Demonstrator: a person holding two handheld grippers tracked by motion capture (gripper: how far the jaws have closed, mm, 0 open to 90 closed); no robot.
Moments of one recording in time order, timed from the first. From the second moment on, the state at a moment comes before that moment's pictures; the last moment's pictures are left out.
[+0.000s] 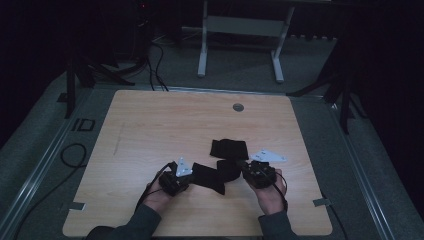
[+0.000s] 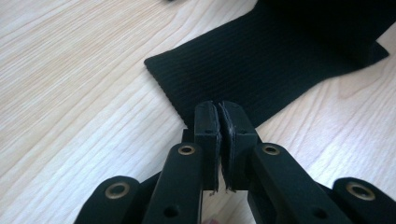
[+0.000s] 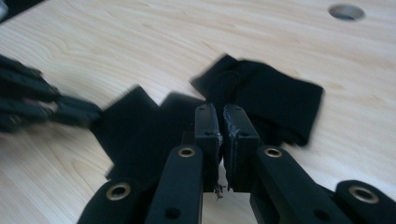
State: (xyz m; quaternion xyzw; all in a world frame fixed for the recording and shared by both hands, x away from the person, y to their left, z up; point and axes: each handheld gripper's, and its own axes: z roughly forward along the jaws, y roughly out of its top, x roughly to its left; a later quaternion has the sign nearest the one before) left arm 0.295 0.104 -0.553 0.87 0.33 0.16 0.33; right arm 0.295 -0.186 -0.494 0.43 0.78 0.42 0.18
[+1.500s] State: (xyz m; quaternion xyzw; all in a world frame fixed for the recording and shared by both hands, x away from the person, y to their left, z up) left arm 0.306 0.117 -0.552 0.85 0.38 0.19 0.31; right arm 0.314 -0.221 -0.516 0.46 0.81 0.31 0.20
